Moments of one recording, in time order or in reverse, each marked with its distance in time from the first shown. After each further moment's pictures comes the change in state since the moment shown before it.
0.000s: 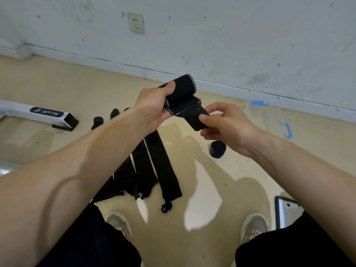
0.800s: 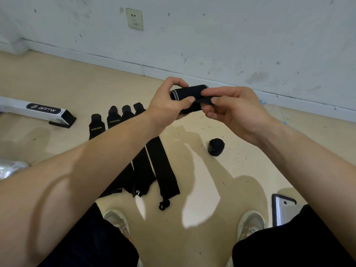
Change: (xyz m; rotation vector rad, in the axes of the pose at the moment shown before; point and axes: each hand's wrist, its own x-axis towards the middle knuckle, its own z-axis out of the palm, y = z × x) left_hand -0.005 -0.024 0.006 0.390 -0.255 0.269; right_hand 0.002 -0.016 -0.017 0.169 -0.004 -0.162
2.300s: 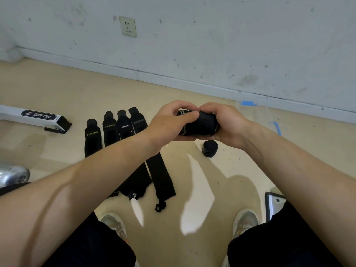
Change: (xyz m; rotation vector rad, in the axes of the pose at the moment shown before) left_hand -0.044 0.017 0.025 -0.019 -0.098 -0.176; right_hand -0.003 0.010 0.000 -0.075 0.004 0.279
